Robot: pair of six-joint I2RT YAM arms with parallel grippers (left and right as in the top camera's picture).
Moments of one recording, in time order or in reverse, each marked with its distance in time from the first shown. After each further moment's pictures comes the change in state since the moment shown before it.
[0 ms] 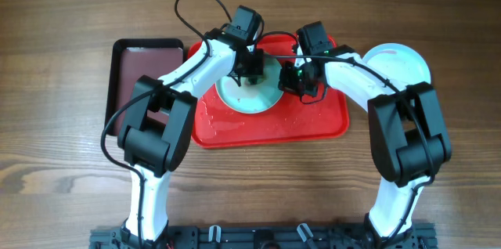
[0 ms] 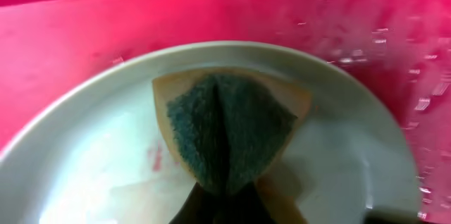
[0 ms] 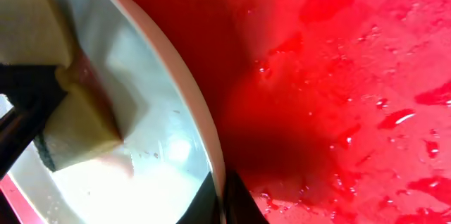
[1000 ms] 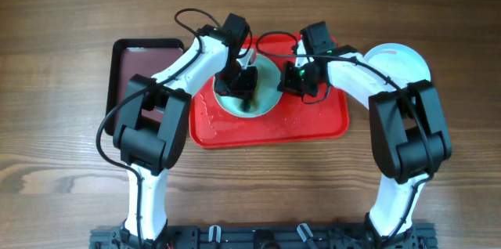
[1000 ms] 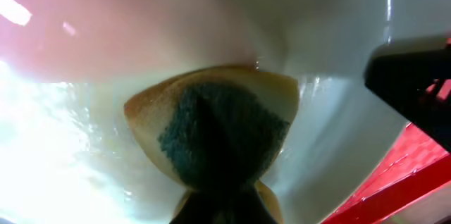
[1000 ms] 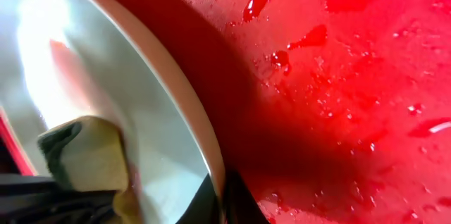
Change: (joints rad) left arm 0.038 -0.003 0.007 -0.314 0.275 0.122; right arm -0.031 0.023 -0.006 0.026 -0.121 -0.034
